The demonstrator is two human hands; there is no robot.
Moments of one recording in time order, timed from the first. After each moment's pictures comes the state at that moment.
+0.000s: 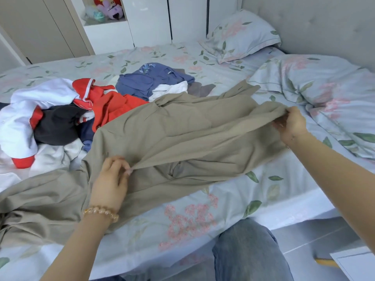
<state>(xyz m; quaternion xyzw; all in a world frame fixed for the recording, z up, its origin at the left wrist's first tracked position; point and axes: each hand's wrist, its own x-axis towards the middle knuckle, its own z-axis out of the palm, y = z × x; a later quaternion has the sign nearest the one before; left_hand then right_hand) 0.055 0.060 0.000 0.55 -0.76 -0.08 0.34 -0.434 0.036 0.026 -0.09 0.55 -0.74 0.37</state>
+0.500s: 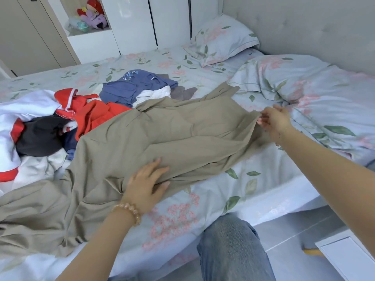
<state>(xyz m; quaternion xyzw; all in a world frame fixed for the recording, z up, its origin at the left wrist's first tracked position) -0.033 0.076 -0.013 0.47 -0.87 -0.11 0.13 -0.454 0.059 0.040 -0.12 0.59 -0.70 0.37</state>
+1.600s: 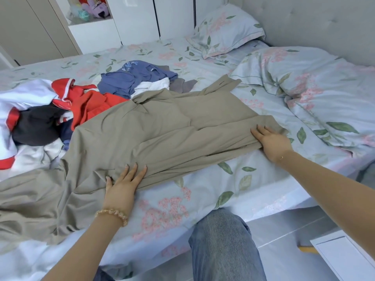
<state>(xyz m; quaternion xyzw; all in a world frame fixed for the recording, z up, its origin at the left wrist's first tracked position) -0.011 0.086 -0.039 0.58 -0.81 0.01 -0.06 -0.473 0.105 -0.036 -0.63 0.78 0.07 0.00</state>
